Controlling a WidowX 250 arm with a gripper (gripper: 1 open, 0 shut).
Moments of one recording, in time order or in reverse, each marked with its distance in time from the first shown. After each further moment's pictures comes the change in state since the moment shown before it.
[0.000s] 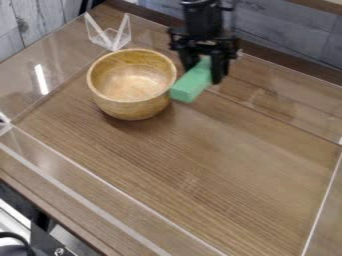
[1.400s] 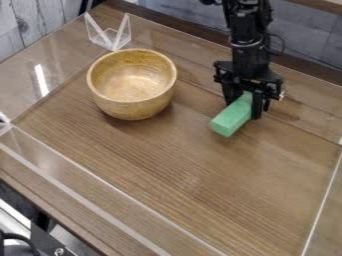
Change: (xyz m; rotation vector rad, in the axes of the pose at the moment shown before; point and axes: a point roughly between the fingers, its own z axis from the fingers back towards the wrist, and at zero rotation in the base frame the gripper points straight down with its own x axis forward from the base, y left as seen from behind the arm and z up) arm 0.018 -0.036 -0.054 0.018 -0.019 -0.097
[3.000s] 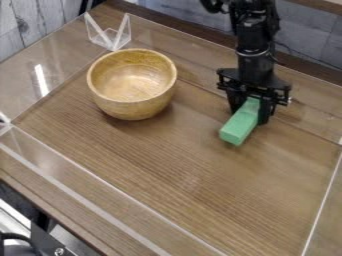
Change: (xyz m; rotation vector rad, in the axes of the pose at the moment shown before) arm 0.002 -0.010 0.004 0.023 -0.057 0.079
